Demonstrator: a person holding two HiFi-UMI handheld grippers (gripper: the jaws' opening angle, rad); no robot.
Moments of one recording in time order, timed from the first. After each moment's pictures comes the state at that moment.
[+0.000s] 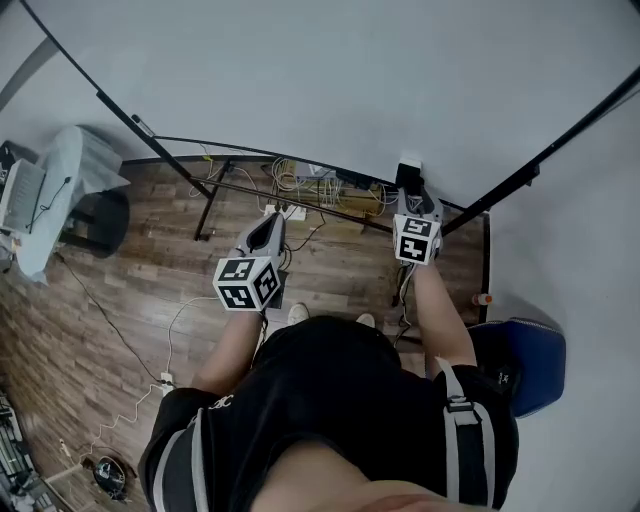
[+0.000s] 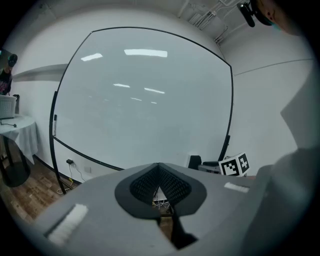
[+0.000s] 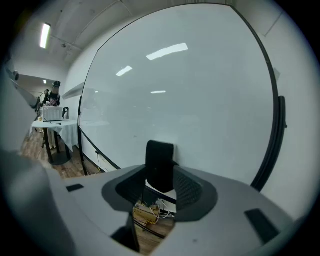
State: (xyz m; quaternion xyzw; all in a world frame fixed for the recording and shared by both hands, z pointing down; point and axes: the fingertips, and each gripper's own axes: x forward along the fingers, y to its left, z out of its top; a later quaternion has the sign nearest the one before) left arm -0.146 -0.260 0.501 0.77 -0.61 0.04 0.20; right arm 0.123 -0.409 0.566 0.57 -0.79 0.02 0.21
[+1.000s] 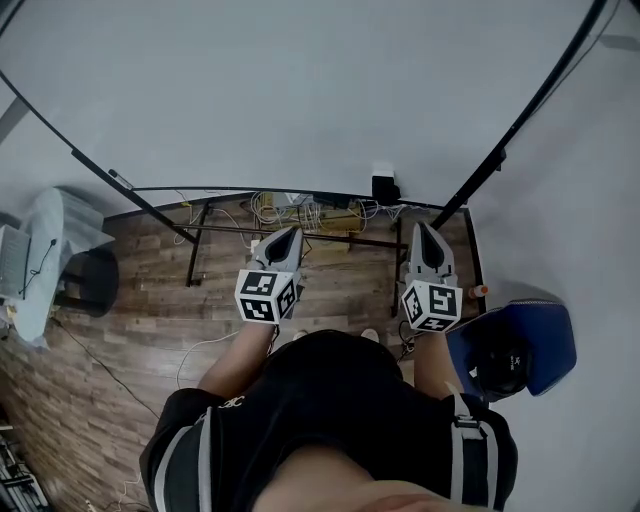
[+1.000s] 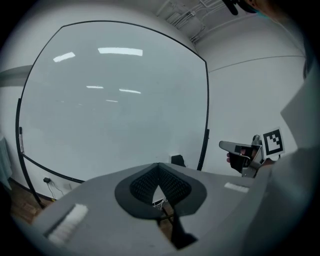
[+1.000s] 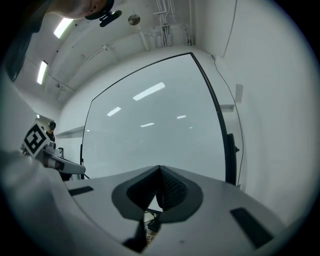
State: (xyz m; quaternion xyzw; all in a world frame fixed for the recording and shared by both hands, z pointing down) left arm -0.080 -0.293 0.491 0.85 -0.51 0.07 0.13; right arm 0.157 -0.288 0.445 0.61 -0.79 0.00 -0.01
